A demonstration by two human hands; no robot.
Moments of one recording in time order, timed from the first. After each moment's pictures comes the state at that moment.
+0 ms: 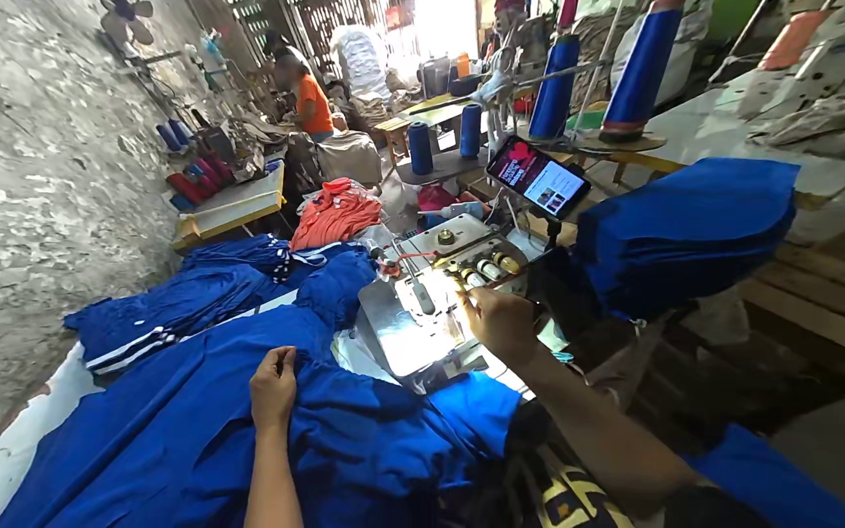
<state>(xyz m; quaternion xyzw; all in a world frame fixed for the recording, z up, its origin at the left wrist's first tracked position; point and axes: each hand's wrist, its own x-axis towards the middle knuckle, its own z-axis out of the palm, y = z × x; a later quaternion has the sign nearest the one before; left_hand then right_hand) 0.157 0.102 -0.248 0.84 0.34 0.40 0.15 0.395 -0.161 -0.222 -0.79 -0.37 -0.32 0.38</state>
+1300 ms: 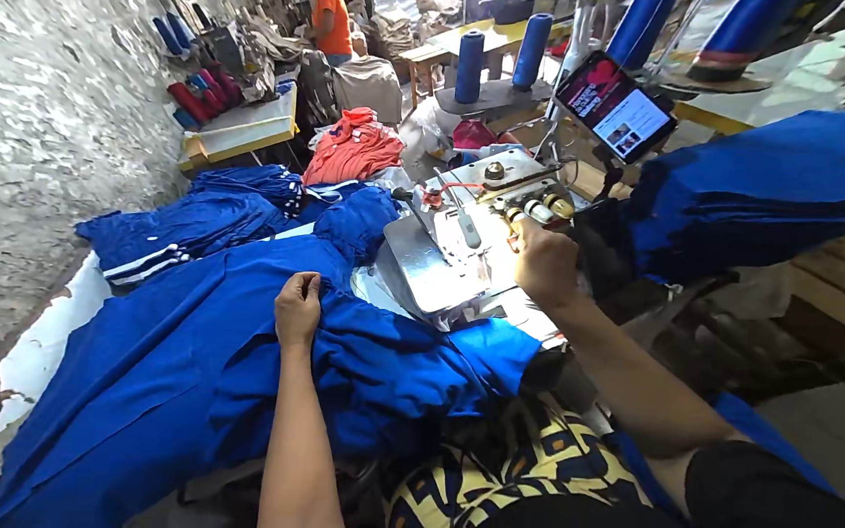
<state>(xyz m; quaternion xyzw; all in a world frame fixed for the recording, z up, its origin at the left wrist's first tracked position) 0.154 0.111 -0.253 0.84 0.34 0.38 0.19 0.387 -0.164 -0.216 -0.81 -0.38 -0.28 0.33</state>
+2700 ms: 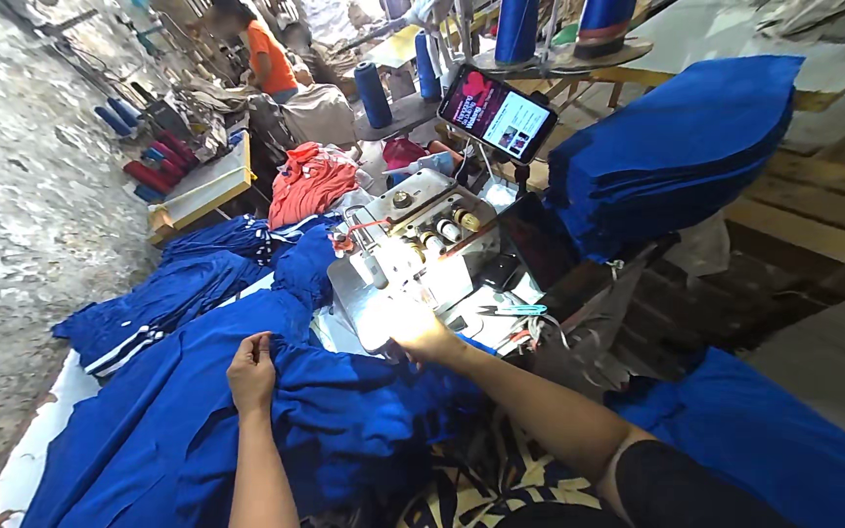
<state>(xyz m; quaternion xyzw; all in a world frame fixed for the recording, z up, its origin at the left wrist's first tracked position) 0.162 0.099 -0.246 0.86 0.36 0.35 0.13 0.354 -0.147 -0.229 -0.69 -0.36 0.35 0.51</state>
